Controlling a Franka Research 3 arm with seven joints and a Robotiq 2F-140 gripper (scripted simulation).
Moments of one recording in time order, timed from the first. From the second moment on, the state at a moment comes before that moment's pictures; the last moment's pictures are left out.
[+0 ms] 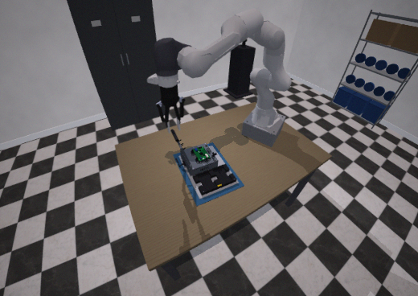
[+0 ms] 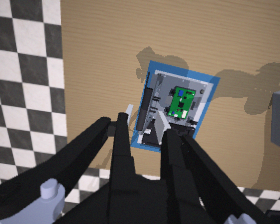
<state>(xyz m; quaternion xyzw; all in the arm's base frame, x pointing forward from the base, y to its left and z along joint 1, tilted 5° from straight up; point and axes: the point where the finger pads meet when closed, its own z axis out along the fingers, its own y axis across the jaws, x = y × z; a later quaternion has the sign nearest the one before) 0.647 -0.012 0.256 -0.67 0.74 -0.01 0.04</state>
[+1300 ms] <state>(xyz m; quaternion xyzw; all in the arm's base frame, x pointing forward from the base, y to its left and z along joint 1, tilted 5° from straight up) 0.646 -0.012 0.249 -0.67 0.74 -0.01 0.04</state>
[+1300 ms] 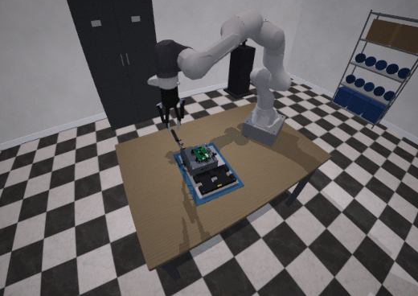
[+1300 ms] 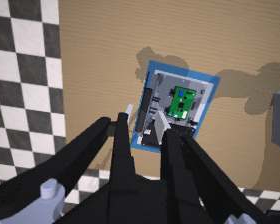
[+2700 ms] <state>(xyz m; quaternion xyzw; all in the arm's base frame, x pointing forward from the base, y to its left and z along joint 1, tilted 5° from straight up) 0.650 -0.010 0.213 -0.67 0.74 -0.01 0.04</state>
